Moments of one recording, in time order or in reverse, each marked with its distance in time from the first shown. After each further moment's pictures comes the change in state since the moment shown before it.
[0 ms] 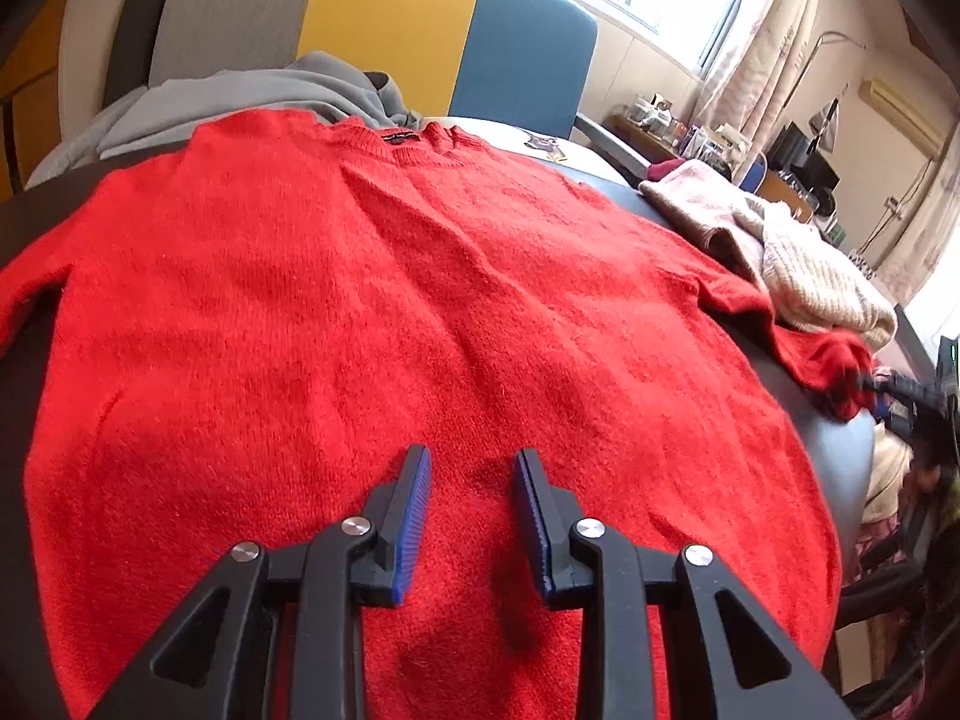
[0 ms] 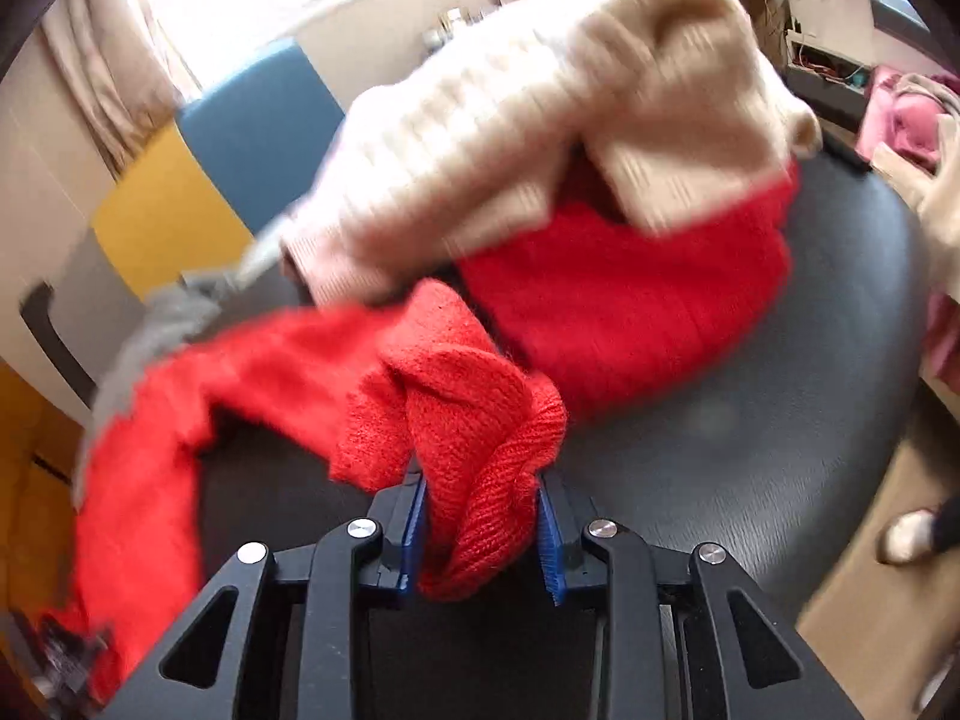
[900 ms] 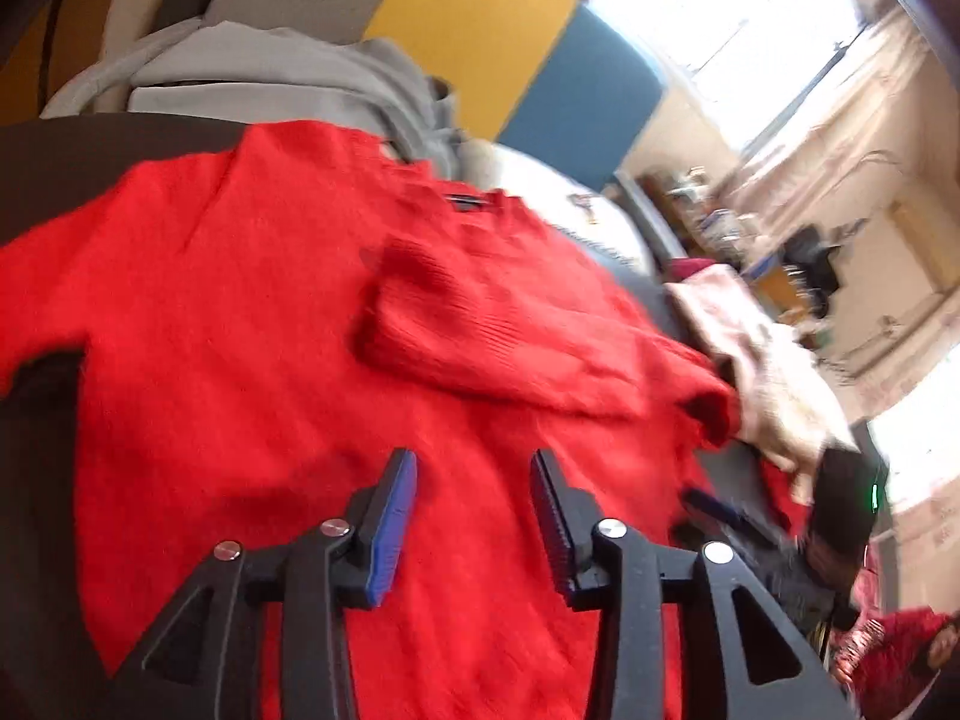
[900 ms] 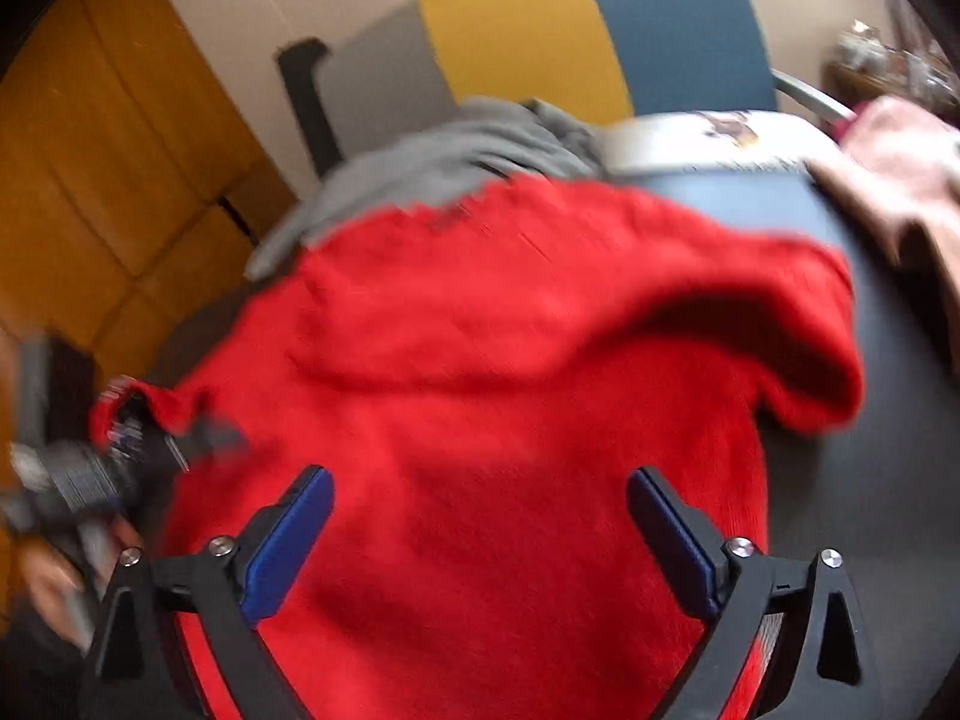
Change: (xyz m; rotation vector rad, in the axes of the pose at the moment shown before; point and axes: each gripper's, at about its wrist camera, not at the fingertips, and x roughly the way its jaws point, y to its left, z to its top) left arm 0.003 0.058 0.082 -0.256 0.013 -0.040; right arm 0.078 0.260 -0.113 -0.541 0.243 0.452
